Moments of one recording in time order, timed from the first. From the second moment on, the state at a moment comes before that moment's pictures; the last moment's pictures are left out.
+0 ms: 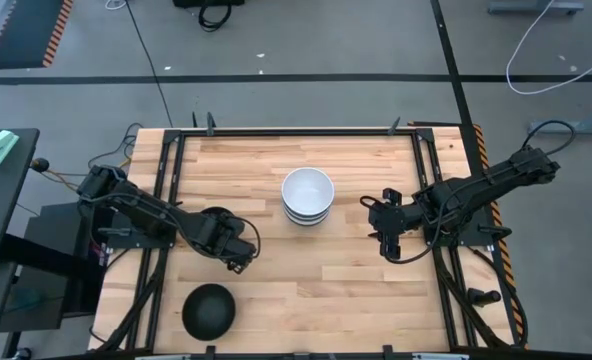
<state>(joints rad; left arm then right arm) -0.38 1.54 1.10 -1.10 -0.12 -1.27 0.35 1.10 0.94 -0.93 0.23 0.49</state>
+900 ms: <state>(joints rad) -0.33 1.54 0.91 -0.94 -0.03 -1.24 0.35 1.10 0.94 -0.91 0.24 0.47</state>
